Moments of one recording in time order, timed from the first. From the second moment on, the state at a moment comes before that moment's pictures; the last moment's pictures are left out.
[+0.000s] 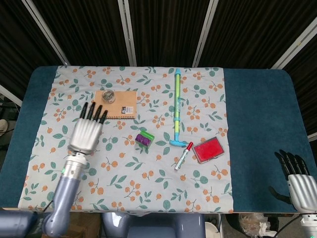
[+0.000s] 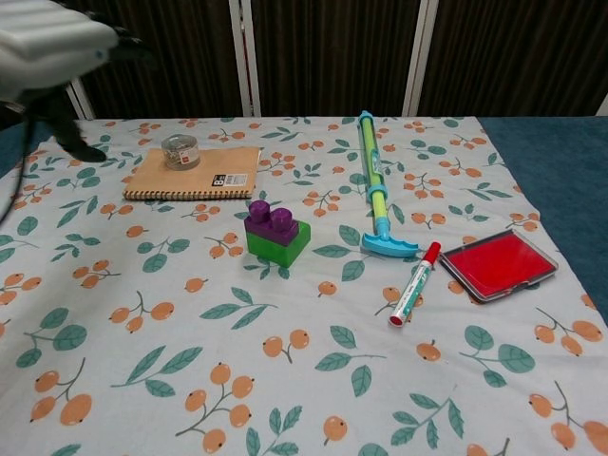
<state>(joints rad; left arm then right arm) -0.71 -1.36 -0.20 -2.03 0.89 1.45 1.20 0.01 -1.03 0.01 -1.71 -1.57 1.50 0.03</state>
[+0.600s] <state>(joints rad) -0.37 -1.17 0.05 -1.91 1.32 1.54 0.58 0.02 -1.03 0.00 -1.72 -1.58 1.50 0.03</state>
